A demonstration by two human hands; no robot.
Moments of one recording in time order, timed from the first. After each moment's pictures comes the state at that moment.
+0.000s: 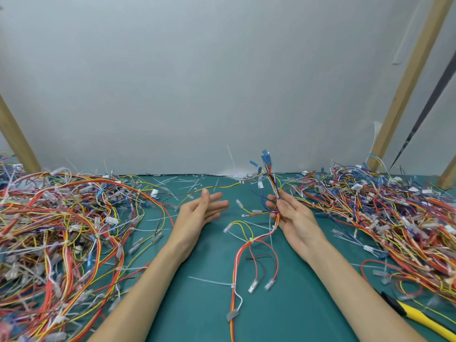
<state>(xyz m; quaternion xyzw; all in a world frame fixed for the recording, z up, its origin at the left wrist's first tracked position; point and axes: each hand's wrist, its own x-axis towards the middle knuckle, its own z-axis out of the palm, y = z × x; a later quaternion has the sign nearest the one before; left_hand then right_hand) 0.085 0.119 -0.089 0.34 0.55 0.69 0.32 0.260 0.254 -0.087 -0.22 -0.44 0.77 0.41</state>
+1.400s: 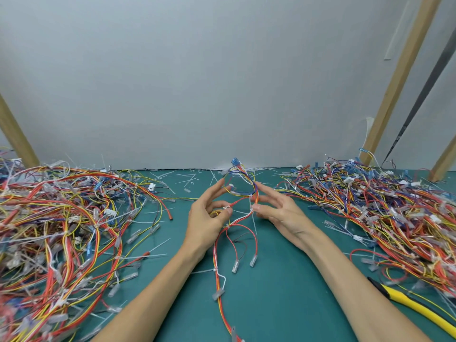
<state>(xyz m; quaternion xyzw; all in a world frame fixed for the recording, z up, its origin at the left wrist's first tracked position) 0.124 0.117 -0.091 0.43 0.58 0.67 0.20 0.266 0.245 -0.080 -0.19 -0.63 0.70 0.28</state>
